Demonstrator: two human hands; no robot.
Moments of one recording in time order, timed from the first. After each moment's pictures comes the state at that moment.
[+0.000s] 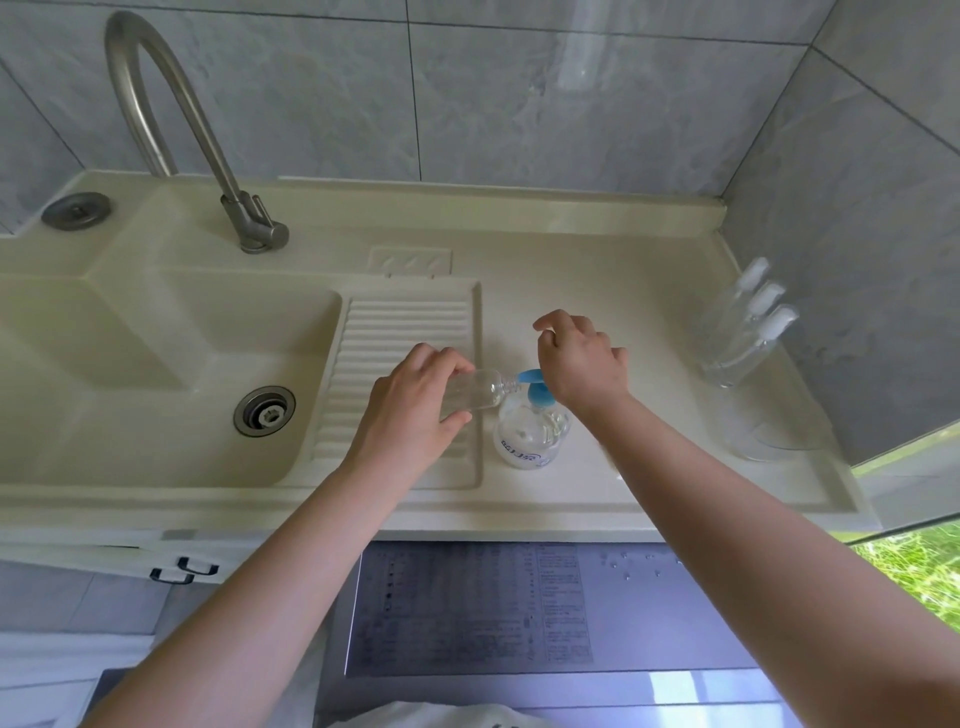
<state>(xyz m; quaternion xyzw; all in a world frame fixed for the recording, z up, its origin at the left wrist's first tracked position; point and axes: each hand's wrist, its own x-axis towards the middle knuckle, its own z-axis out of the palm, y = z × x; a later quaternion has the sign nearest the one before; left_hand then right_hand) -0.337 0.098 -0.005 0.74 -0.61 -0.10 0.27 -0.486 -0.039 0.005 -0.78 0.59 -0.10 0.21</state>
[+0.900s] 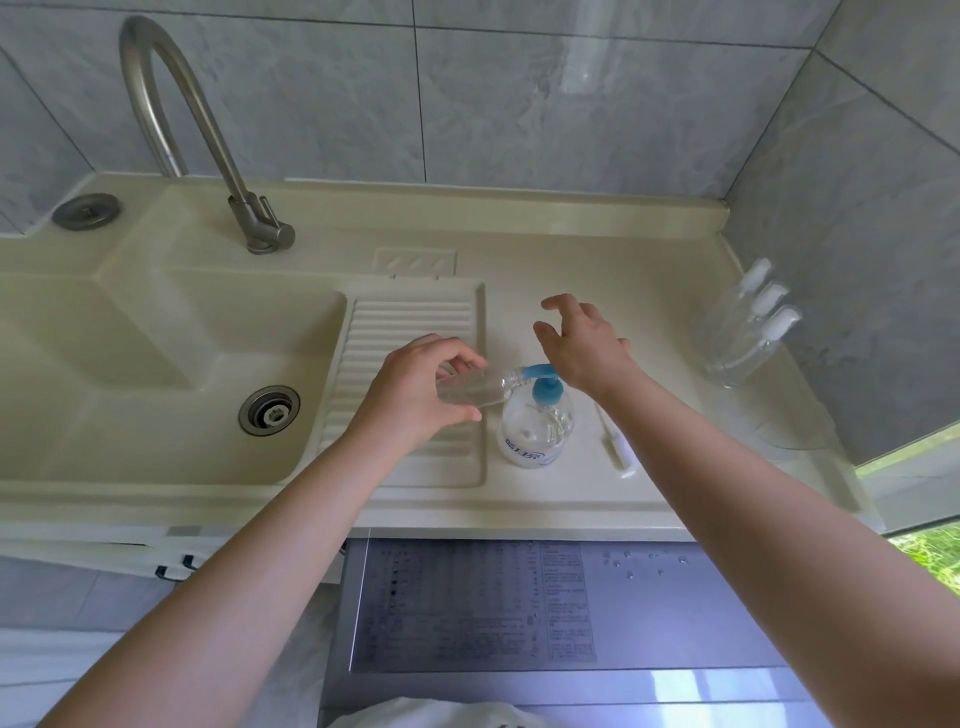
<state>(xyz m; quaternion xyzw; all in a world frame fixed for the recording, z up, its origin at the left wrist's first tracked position) -0.326 0.089 0.012 0.72 -0.56 -0.22 0.34 -0.486 -0.050 0.016 -0.78 0.57 -0.08 0.25</state>
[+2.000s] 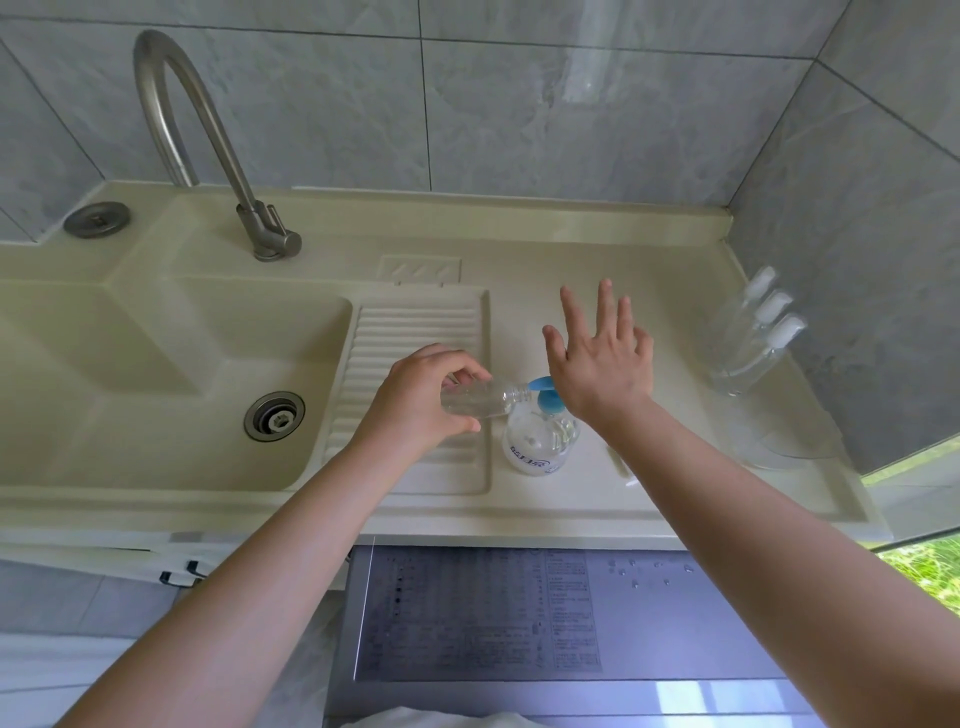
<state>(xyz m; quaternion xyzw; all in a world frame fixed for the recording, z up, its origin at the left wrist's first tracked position) -0.326 0.091 0.012 0.72 -0.57 -0.21 0.33 -0.493 -0.038 0.010 -0.82 0.57 -0.04 0.05</state>
